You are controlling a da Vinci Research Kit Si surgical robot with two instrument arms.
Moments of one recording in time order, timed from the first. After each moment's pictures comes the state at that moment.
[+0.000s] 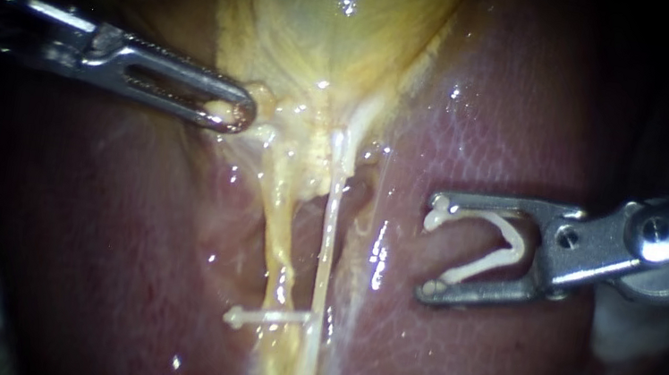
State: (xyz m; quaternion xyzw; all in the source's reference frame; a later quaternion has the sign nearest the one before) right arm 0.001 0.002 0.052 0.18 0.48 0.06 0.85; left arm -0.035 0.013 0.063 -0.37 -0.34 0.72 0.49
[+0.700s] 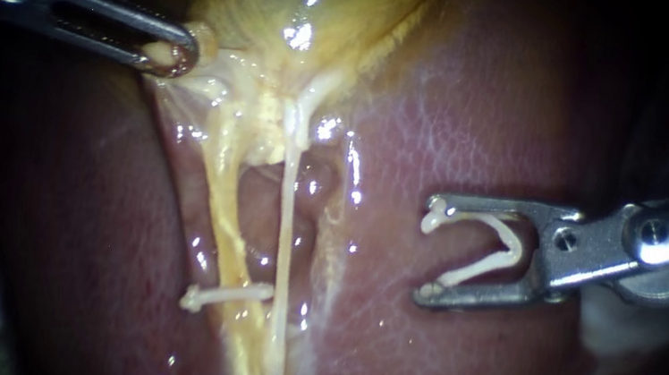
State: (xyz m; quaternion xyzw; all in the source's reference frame) right arm 0.002 0.002 0.051 0.20 0.49 0.06 0.85; left arm -0.030 0.016 0.057 -0.37 -0.33 0.71 0.50
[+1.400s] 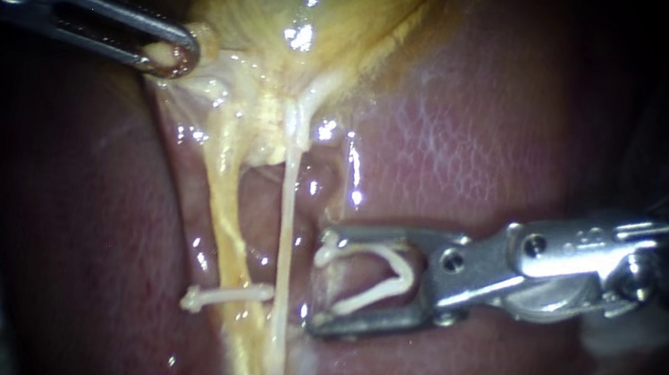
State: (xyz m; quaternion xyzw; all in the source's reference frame) right arm 0.011 -0.001 0.055 0.29 0.51 0.12 0.80; left arm -0.030 0.015 0.057 -0.37 -0.32 0.71 0.50
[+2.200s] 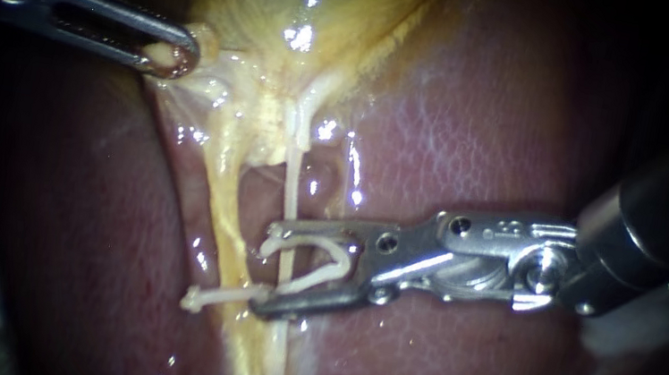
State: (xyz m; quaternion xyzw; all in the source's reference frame) right arm 0.014 -0.002 0.062 0.33 0.51 0.16 0.78; left arm -0.030 0.015 0.057 -0.37 -0.32 0.71 0.50
